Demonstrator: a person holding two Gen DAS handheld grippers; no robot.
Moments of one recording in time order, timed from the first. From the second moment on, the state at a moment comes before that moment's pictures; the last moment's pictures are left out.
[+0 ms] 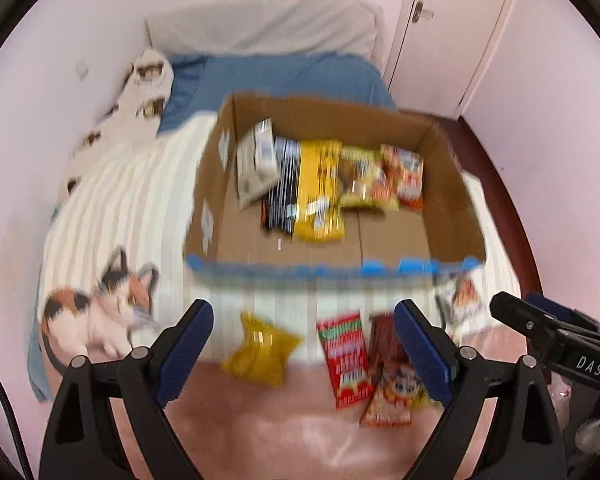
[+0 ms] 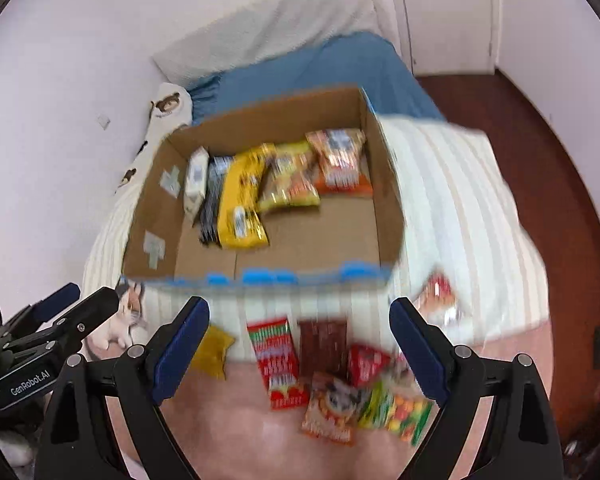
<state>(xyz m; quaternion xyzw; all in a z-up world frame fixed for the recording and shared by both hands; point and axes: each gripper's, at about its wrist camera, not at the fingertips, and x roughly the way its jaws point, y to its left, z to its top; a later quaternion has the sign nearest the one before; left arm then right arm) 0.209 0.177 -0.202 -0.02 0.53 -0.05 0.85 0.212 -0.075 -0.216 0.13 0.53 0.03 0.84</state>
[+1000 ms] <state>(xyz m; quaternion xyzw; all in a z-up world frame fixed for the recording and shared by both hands) 0.229 0.186 -0.371 0.10 0.66 -0.03 0.74 0.134 -0.067 -0.445 0.19 0.71 -0.02 0.67</state>
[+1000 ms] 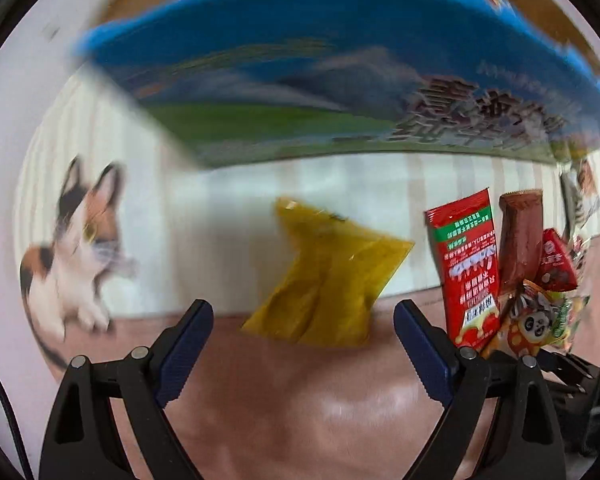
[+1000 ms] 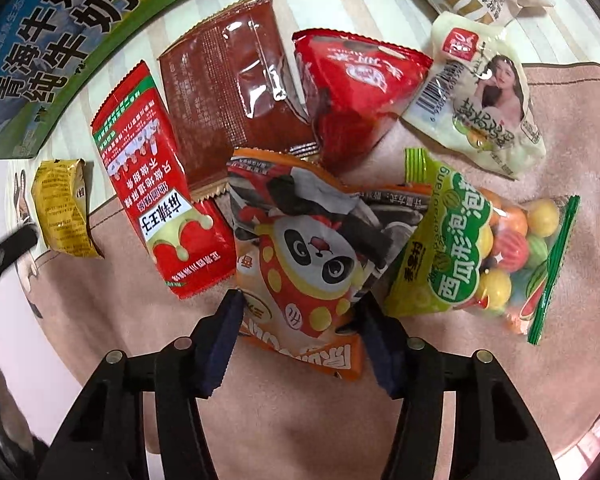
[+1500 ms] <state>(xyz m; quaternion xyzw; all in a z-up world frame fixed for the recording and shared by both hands) 0.187 0.205 -0.423 0.00 0.72 -0.04 0.69 0.104 -0.037 -0.446 0.09 0.75 0.06 0.65</state>
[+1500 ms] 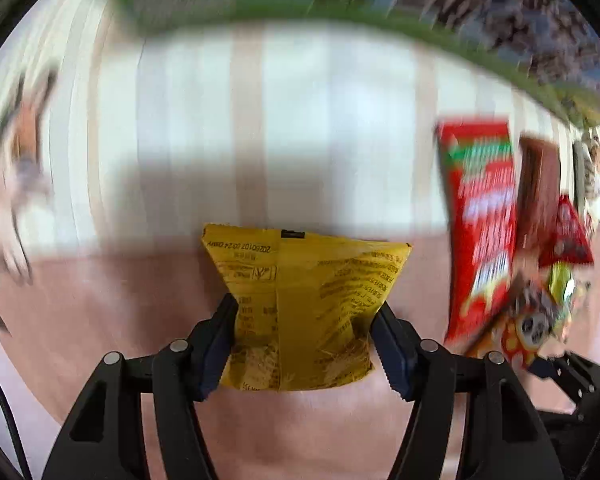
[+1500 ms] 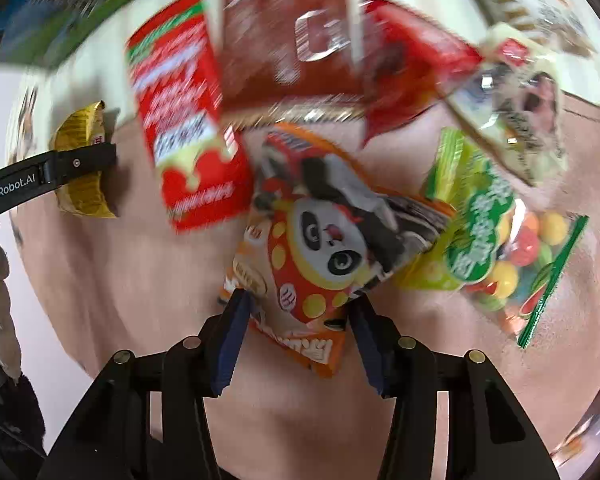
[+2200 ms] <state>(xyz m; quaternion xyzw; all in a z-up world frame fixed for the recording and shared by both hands) 0.142 0.201 -0.450 -0.04 0.75 -0.02 0.66 0.085 -0.008 -0.464 0.03 0.78 0.03 0.63</state>
